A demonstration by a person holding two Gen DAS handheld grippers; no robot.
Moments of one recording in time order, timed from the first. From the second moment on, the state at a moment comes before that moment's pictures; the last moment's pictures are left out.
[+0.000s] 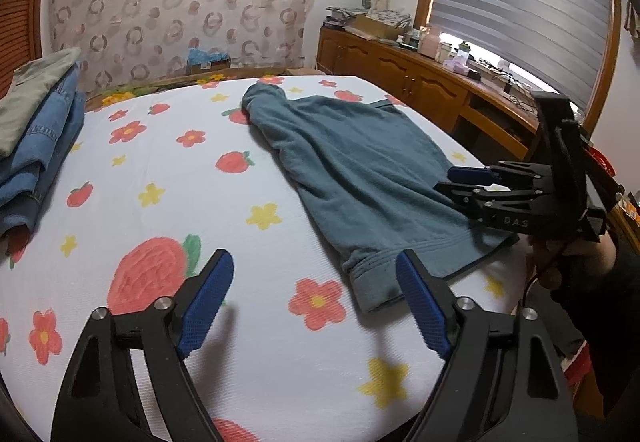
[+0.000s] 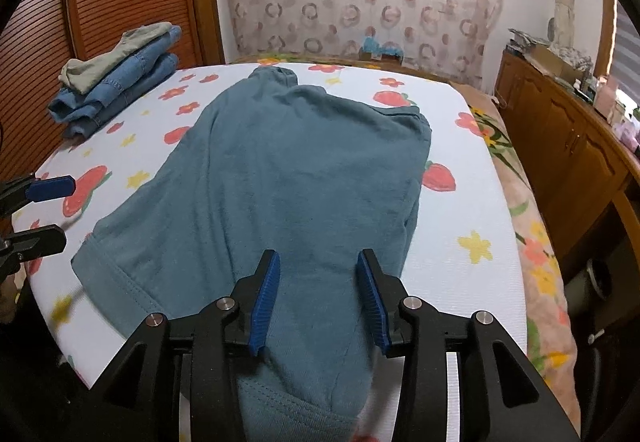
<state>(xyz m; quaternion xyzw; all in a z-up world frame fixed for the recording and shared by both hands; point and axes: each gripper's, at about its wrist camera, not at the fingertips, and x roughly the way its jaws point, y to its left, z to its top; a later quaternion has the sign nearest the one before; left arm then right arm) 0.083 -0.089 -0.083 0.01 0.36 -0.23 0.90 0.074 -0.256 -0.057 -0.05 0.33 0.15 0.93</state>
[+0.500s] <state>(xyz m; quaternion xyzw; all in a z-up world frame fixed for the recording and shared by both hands) 0.093 -0.112 -0.057 0.03 0.35 -0.27 0.90 0.073 -0.249 -0.058 -0.06 0.33 0.14 0.93</state>
